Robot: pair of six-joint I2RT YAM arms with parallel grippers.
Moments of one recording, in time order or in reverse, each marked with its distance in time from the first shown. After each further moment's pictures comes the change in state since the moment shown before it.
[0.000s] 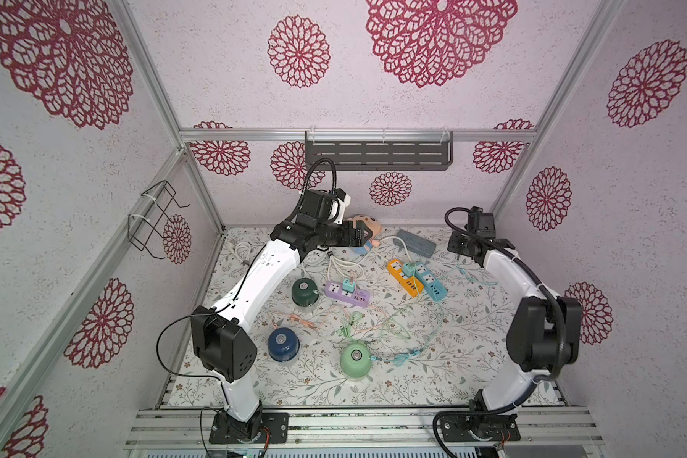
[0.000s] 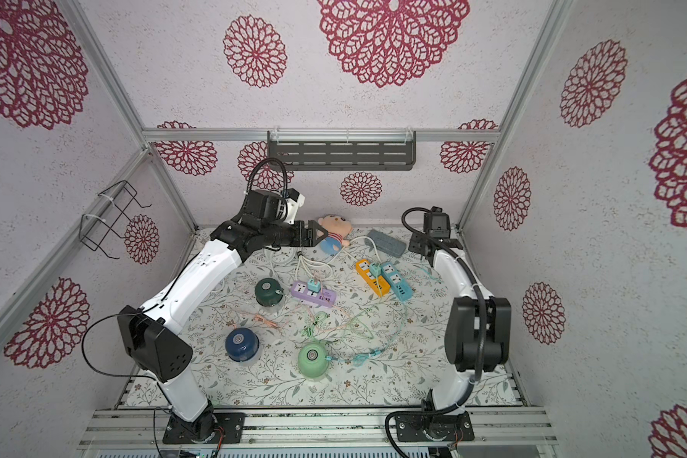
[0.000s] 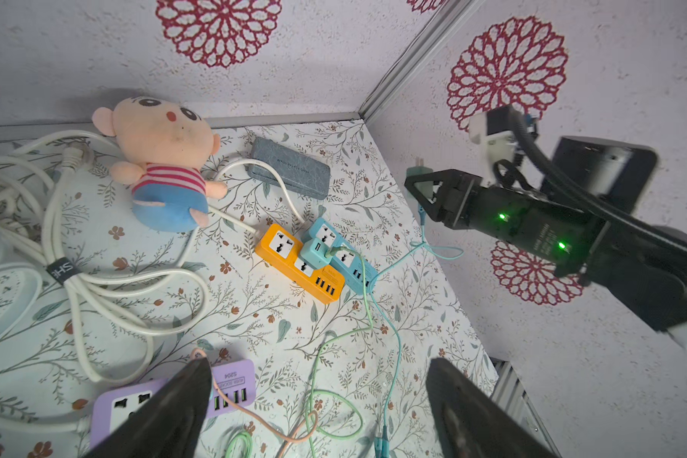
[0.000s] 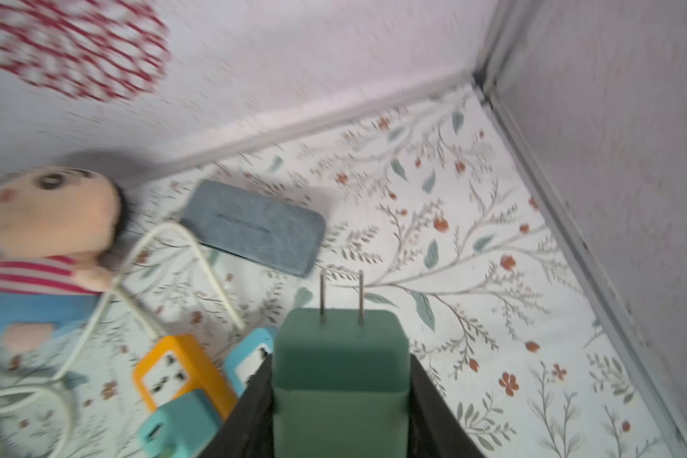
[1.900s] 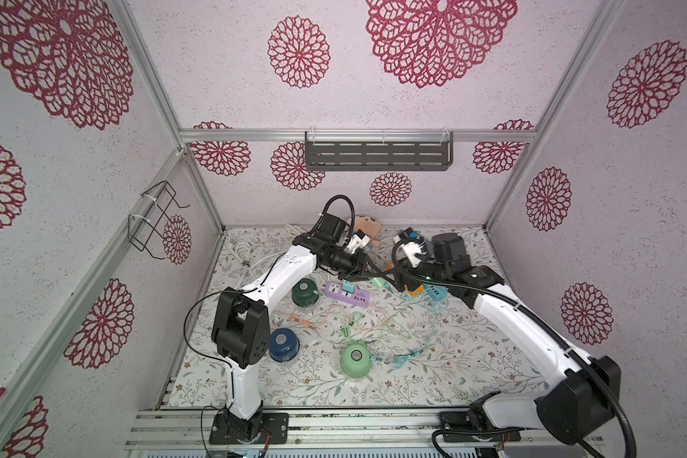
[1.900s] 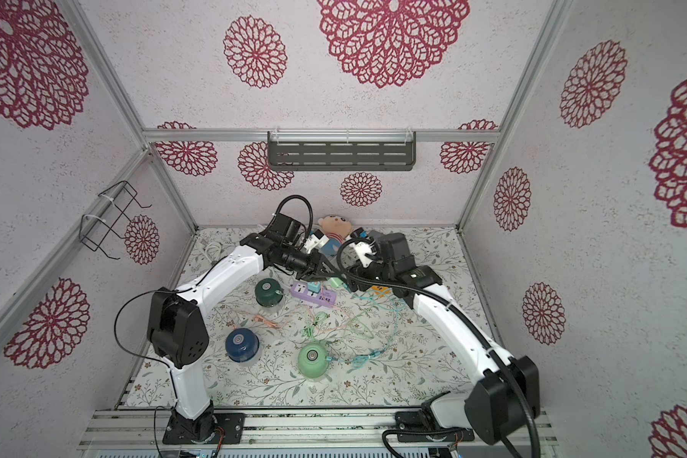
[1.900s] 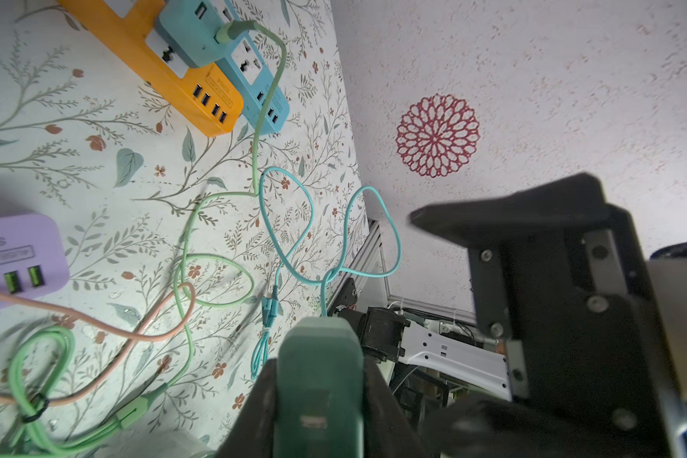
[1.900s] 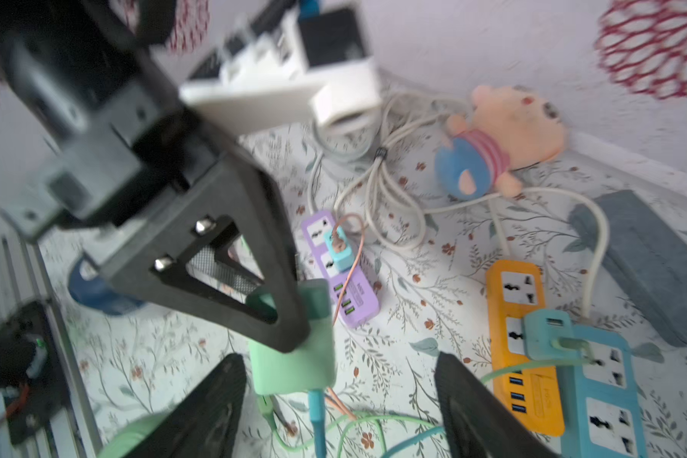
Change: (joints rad) left arm -0.022 0.057 -0.266 0.053 0.518 -0.176; right arm 0.285 -0.412 -0.235 -0.045 -0.484 -0.183
